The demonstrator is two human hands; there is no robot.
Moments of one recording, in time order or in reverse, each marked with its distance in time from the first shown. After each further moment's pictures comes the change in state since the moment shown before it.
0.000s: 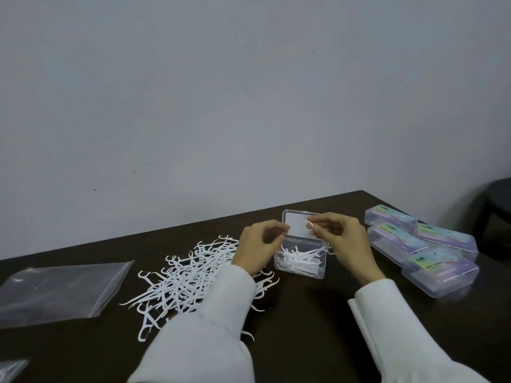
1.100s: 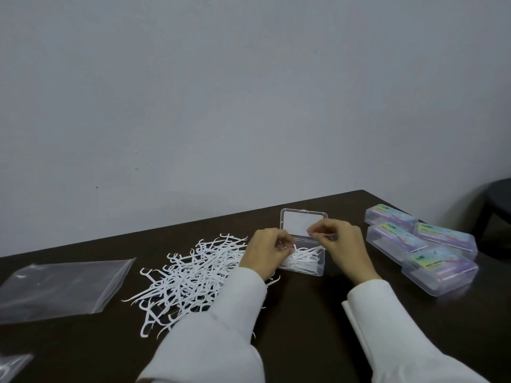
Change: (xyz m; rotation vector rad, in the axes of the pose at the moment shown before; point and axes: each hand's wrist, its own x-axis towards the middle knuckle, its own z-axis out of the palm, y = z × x) left_hand -0.007 0.008 0.012 0.252 -0.085 -0.010; right_hand -0.001 0.017 0.003 -0.301 -0.040 -0.064
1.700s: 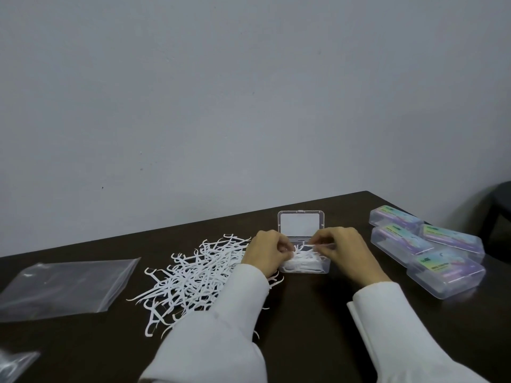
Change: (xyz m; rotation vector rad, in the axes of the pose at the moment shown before) left_hand 0.002 0.002 -0.008 0.111 -0.100 -0.140; right_hand 0.000 -0.006 -0.004 -0.295 -0.214 -0.048
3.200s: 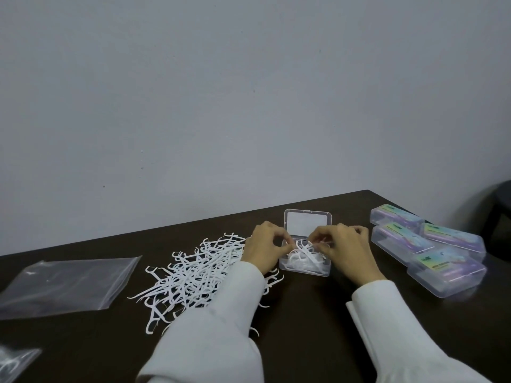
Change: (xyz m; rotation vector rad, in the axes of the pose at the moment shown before) left_hand 0.004 -0.005 0.001 -0.079 0.067 0.017; right_hand -0.004 -0.006 0.000 -0.127 0.083 0.035
